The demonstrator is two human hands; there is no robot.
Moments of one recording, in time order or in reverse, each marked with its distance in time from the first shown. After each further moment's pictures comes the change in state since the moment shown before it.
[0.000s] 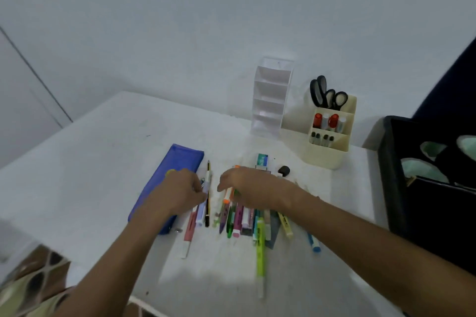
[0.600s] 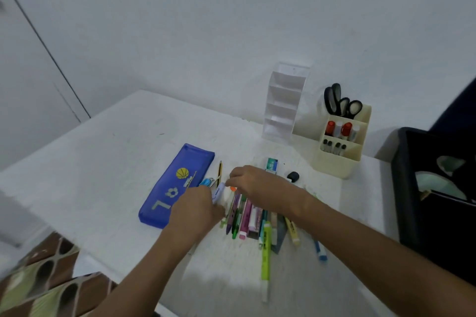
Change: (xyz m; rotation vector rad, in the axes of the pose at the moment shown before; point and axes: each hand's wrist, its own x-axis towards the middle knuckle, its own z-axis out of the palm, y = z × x) left_hand -0.027 0.022 0.038 0.019 0.191 -0.204; right_hand 0.006 0.008 0.010 -0.224 0.155 -0.173
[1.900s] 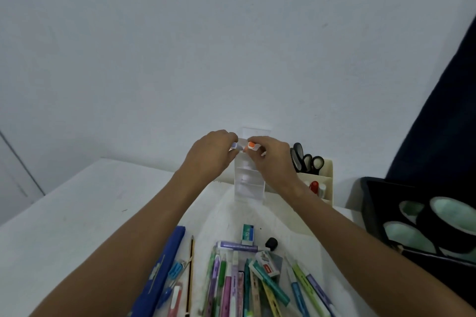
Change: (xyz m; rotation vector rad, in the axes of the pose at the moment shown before) left_hand 0.133 0.147 -0.141 0.023 0.435 0.744; right_hand 0.013 0.108 -0.121 0.327 0.981 0.503
